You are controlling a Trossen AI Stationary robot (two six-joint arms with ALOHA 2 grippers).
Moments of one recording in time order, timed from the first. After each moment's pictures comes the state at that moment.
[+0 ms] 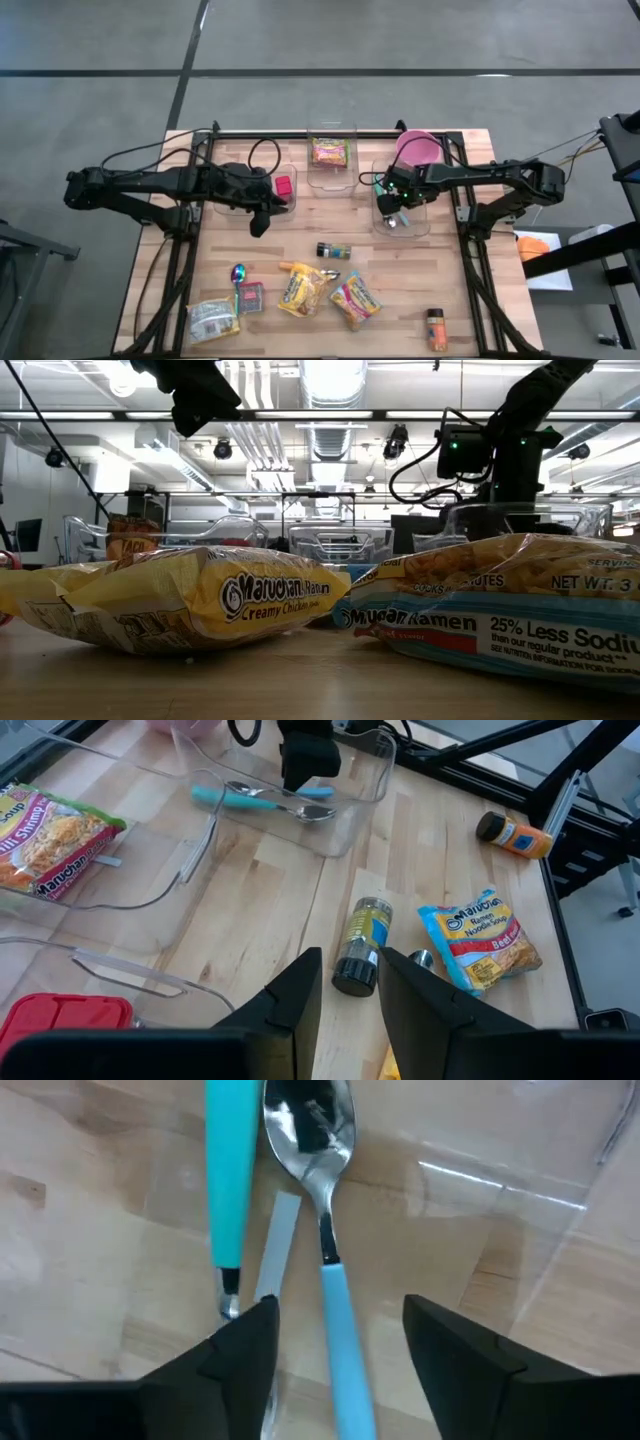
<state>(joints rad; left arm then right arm) 0.04 1.08 0.93 -0.47 0.03 -0.31 -0.33 1.41 0.69 -0.65 0.00 0.97</state>
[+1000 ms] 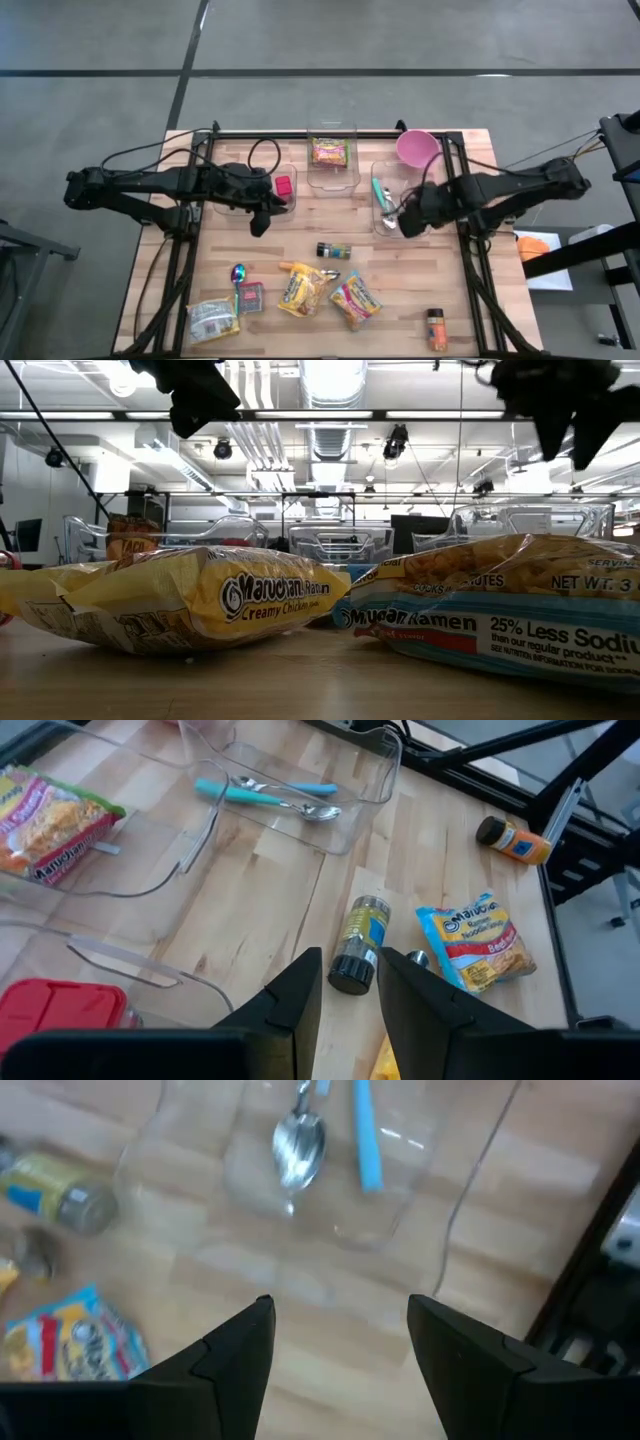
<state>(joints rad) 0.03 1.08 0.93 -0.48 0.03 -0.36 0.20 1.19 1.11 -1.34 0.09 1.47</state>
